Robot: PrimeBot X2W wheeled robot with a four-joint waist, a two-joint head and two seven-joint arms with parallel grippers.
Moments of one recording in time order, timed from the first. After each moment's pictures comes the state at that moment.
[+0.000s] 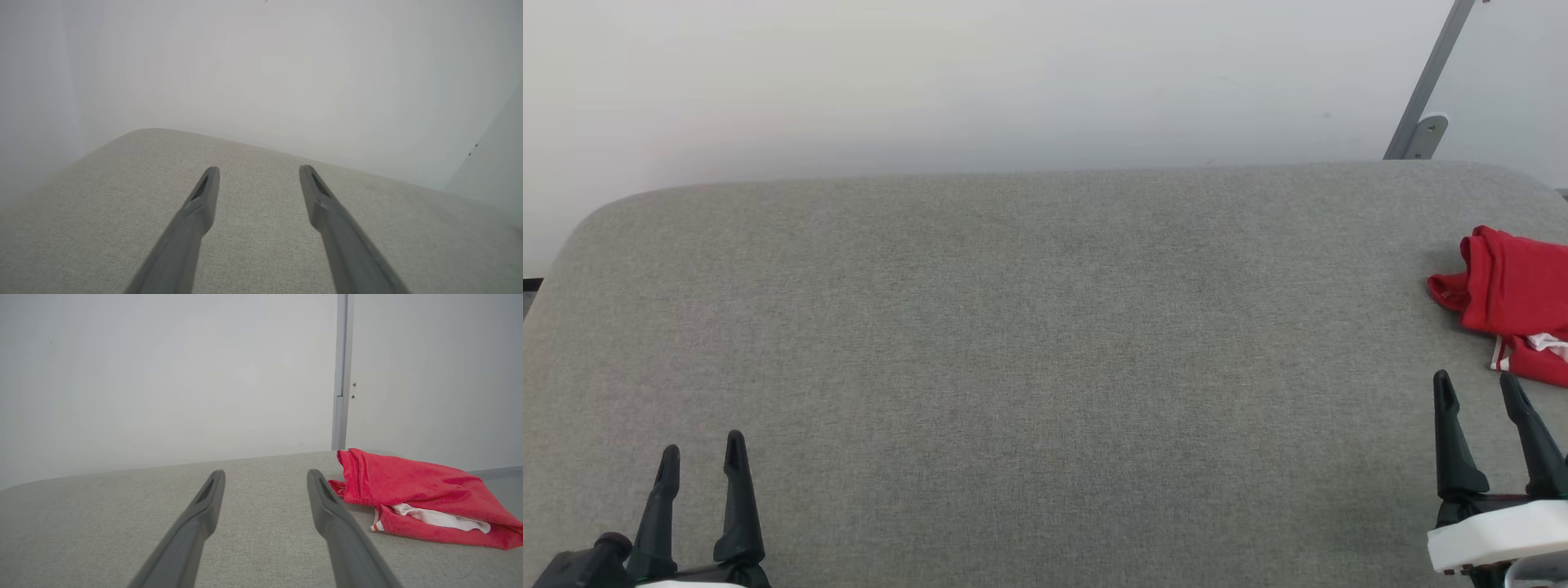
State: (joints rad) left arm 0.13 0.11 0.13 0.05 -0.37 -0.13 -0.26; right arm 0.01 -0.22 -0.11 0.17 0.35 0.13 -0.26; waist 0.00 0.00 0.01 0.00
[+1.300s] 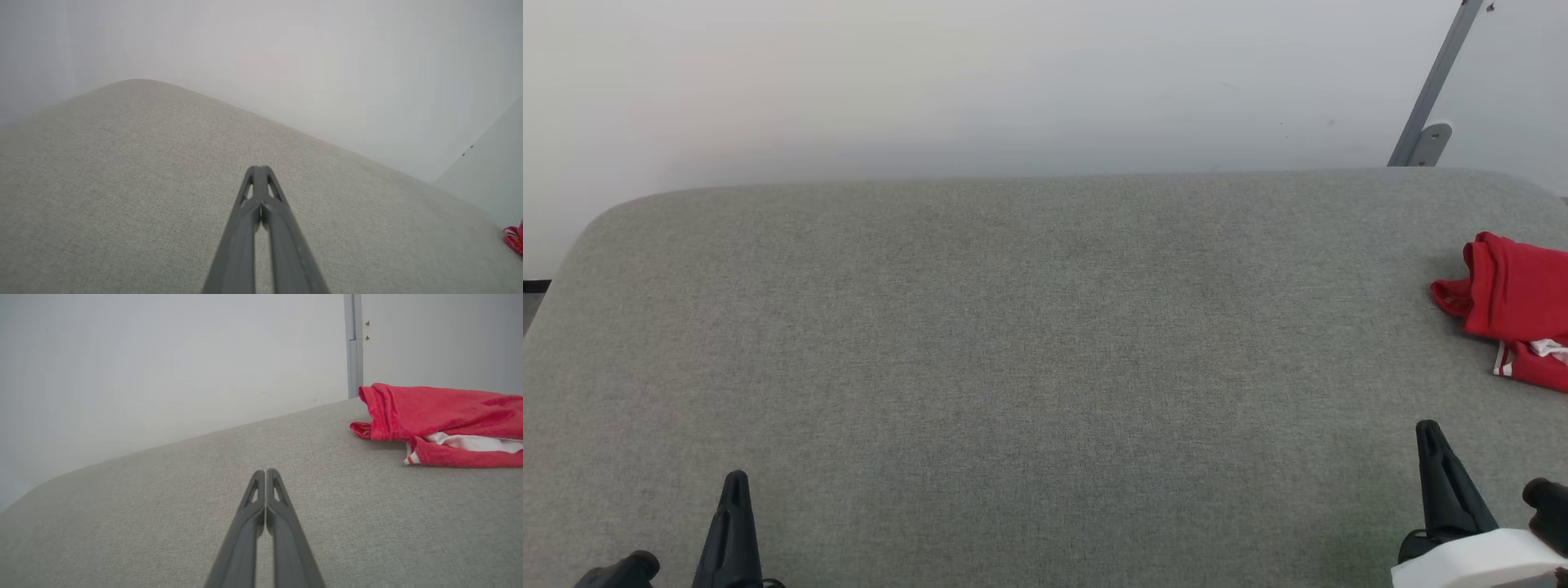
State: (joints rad) left arm 0.15 0.07 0.11 0.13 -0.45 -0.13 -0.23; right arm 0.05 -0.18 -0.06 0.23 0.44 0.13 -0.23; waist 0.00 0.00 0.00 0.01
